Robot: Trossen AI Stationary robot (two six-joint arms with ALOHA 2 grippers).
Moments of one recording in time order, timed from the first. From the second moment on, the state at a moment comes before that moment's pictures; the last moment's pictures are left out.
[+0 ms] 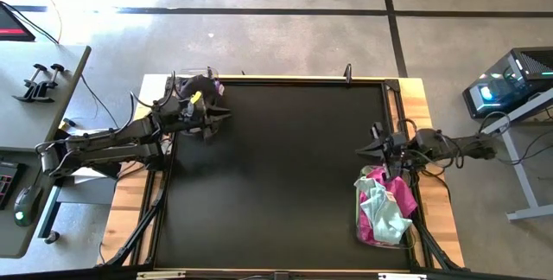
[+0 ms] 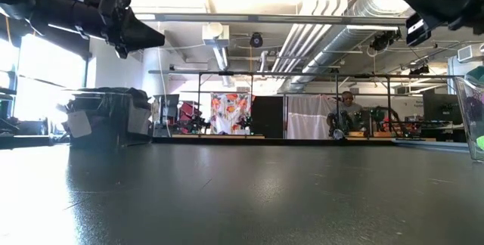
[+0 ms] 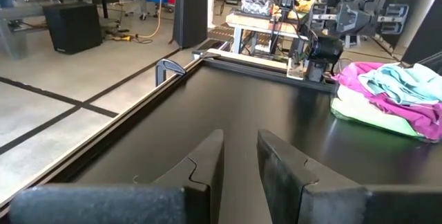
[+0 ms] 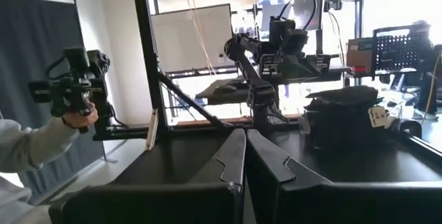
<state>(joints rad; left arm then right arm) 0.46 0.67 0.32 0.20 0.14 -0.05 0.16 0.01 0.10 0.05 0.04 0.09</state>
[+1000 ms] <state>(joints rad) 0.33 0.56 0.30 0.14 0.23 0.01 -0.08 0.01 0.01 0.02 0.01 0.21</state>
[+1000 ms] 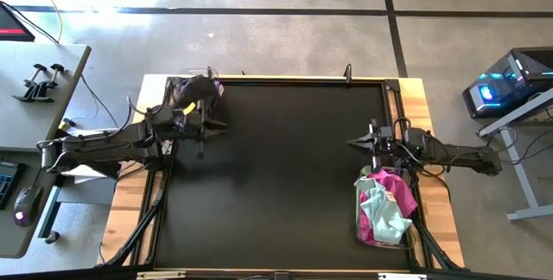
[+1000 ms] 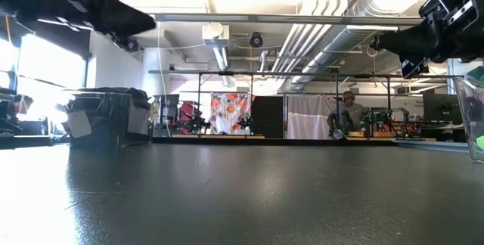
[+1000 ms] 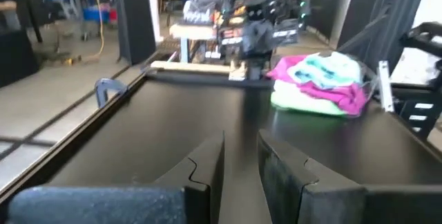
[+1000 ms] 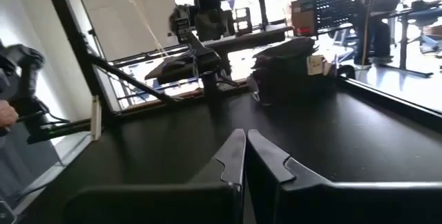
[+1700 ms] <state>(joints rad) 0.07 0.16 0.01 0.13 0.02 -0.07 -0.08 0.01 0.01 0.02 0.03 0.26</state>
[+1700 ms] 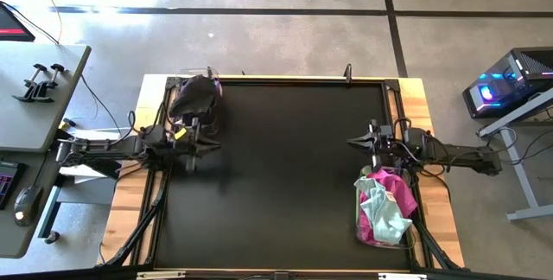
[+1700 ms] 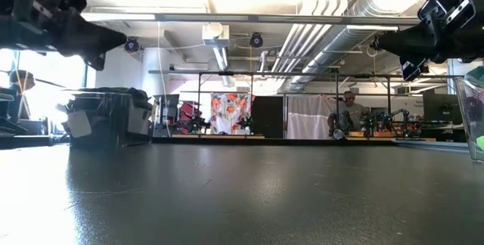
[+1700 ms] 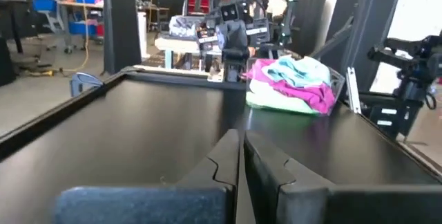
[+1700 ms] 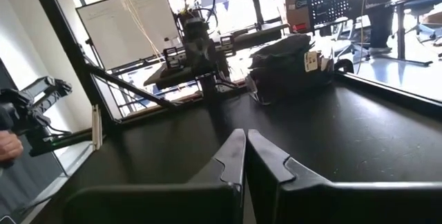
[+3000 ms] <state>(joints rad) -0.03 0.18 0.01 0.01 0.01 -0.07 -0.08 0.01 0.01 0.02 0.03 0.26</state>
